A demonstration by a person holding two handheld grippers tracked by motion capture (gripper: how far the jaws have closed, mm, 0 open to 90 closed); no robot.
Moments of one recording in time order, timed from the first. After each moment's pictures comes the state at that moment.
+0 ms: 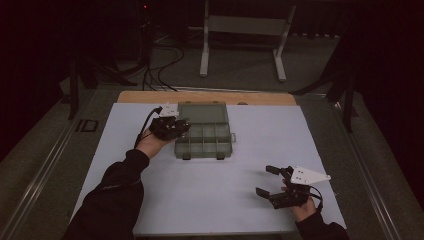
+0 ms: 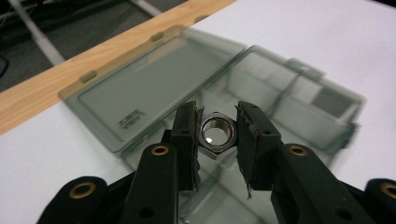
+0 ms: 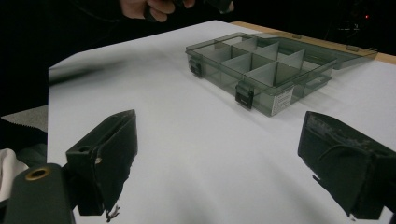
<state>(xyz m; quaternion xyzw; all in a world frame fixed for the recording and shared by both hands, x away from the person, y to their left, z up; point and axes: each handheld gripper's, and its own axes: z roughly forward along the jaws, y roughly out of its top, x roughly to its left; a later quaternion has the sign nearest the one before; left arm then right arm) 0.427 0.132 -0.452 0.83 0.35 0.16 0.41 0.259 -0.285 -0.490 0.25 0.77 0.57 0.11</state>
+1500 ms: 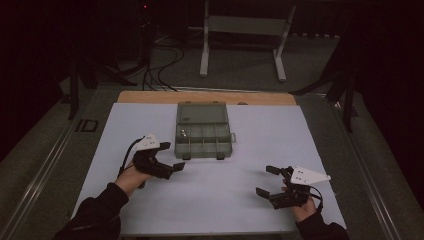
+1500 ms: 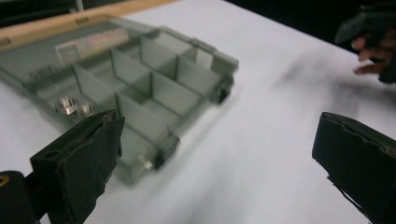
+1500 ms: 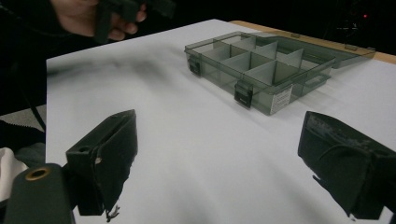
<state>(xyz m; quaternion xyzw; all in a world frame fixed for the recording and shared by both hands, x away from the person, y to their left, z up) 0.319 0.170 -0.467 0.81 0.30 0.07 0.51 0.259 -0.285 -0.490 0.25 0.77 0.57 0.11</state>
